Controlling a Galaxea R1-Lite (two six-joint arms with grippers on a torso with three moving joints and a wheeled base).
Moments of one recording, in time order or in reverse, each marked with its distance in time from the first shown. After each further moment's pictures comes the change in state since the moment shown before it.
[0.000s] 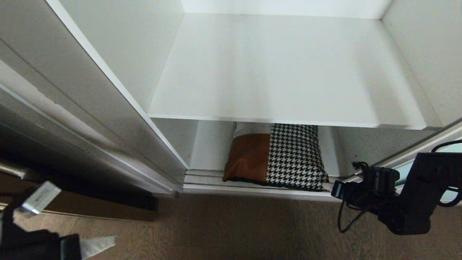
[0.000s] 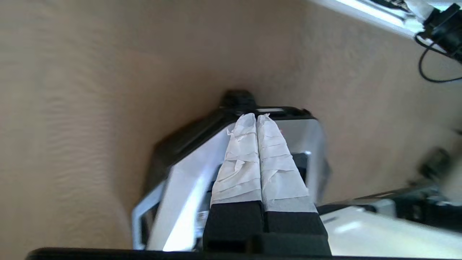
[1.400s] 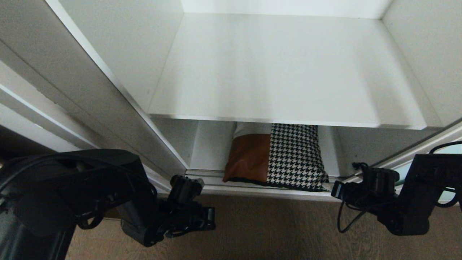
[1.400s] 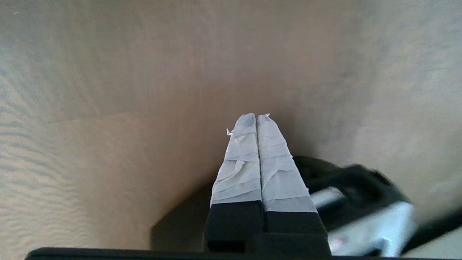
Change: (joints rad) left arm -0.406 1.208 -0.347 -0.762 0.287 -0.052; right arm -0.008 0.021 -0.009 -0.026 0.009 0.001
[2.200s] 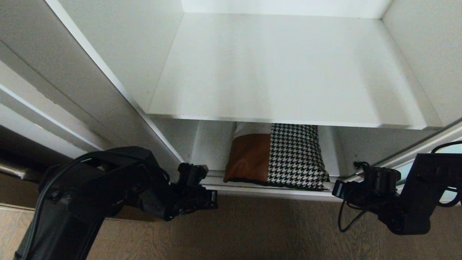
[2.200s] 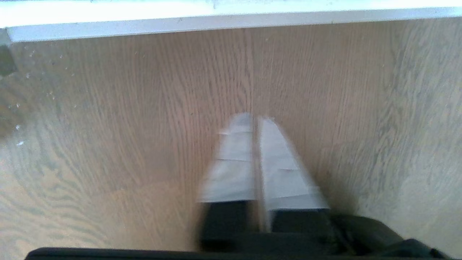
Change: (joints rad) left arm 0.057 0.157 -0.313 0.080 0.062 0.118; right arm -0.006 -0.004 -0.001 0.001 0.010 0.000
